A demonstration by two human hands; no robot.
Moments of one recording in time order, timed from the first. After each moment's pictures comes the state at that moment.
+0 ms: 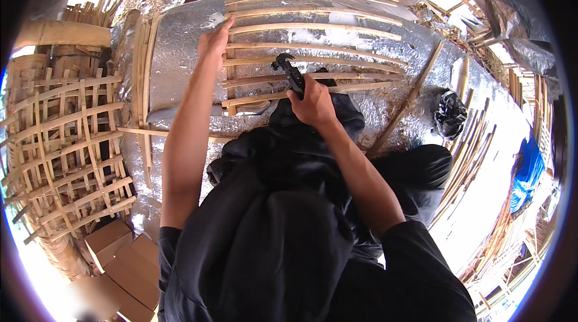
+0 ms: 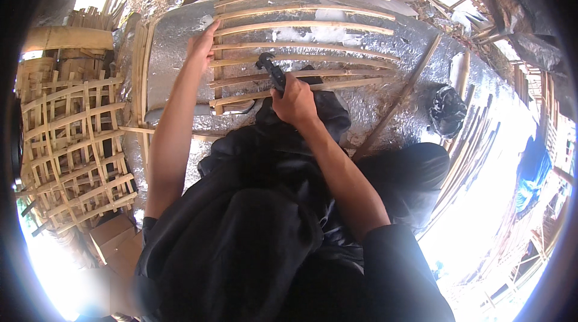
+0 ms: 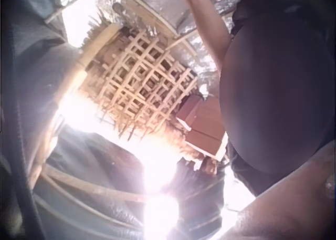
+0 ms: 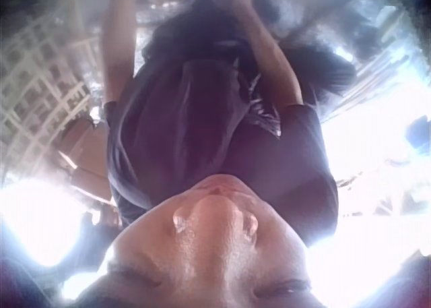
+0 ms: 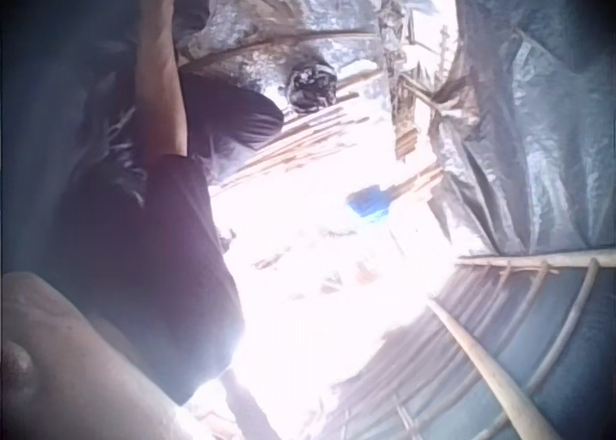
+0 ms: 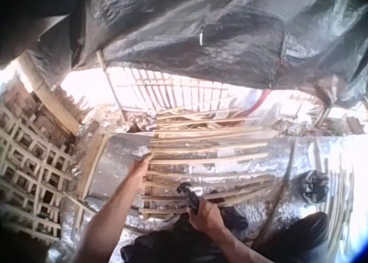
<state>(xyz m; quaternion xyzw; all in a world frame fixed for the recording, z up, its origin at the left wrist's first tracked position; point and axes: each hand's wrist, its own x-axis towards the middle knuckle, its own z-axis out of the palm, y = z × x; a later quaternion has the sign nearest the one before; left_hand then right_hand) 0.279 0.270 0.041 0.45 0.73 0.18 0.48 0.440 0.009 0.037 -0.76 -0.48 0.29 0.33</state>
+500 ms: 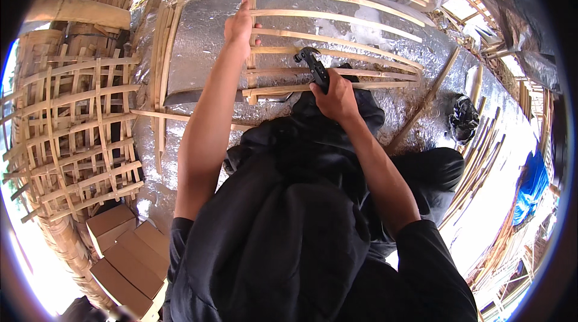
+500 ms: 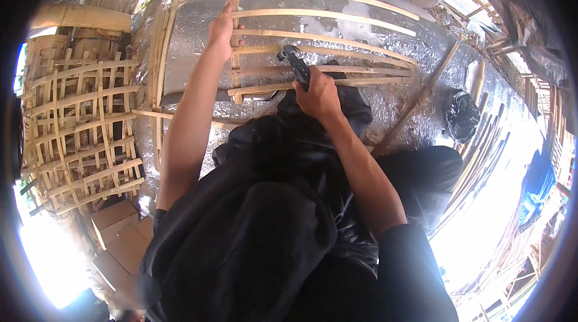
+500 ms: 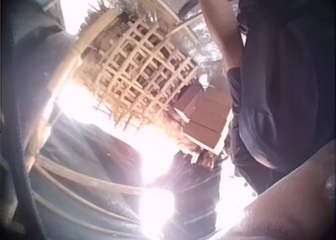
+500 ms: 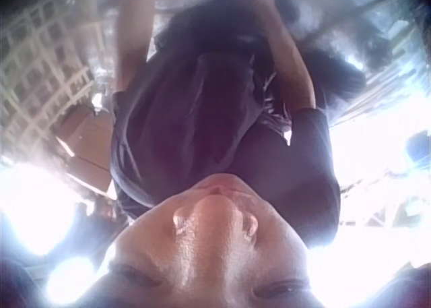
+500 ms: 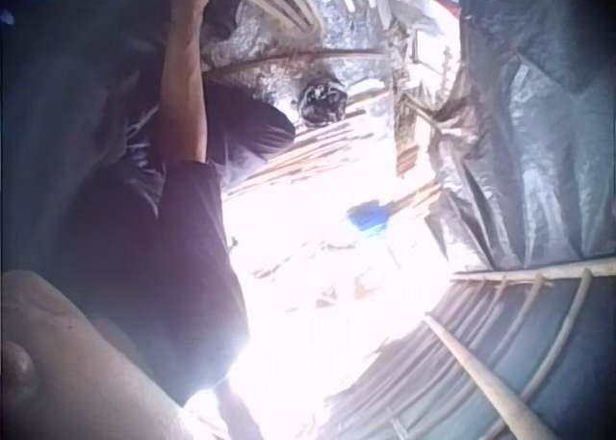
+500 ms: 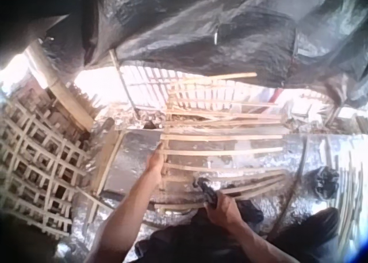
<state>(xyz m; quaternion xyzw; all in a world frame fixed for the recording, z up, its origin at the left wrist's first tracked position) 0.233 0.228 0.109 0.39 0.68 0.27 0.56 0.387 -0.003 0.065 -0.75 -0.49 0.31 0.30</state>
